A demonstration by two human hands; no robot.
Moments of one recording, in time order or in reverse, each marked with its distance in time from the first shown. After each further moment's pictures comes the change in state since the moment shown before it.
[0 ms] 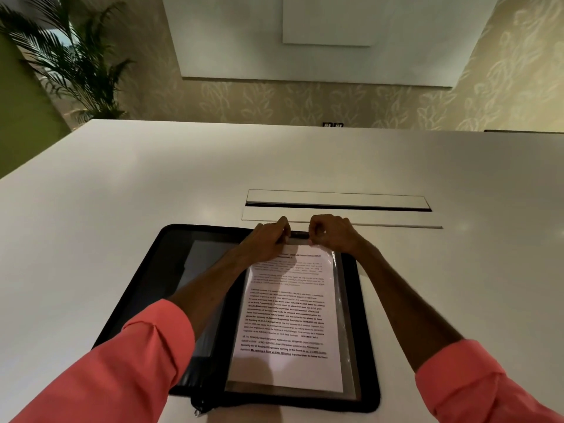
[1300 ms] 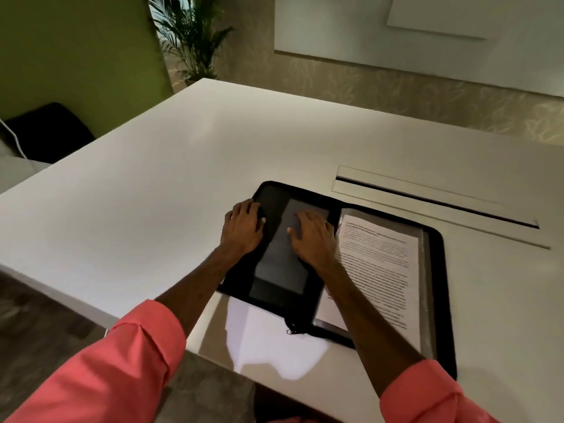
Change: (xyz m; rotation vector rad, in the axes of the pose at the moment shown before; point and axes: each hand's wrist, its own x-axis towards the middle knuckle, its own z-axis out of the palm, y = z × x) left_hand -0.228 -0.134 -0.017 0.126 0.337 -0.596; right_hand -0.036 -0.219 0.176 -0.051 0.163 -0.142
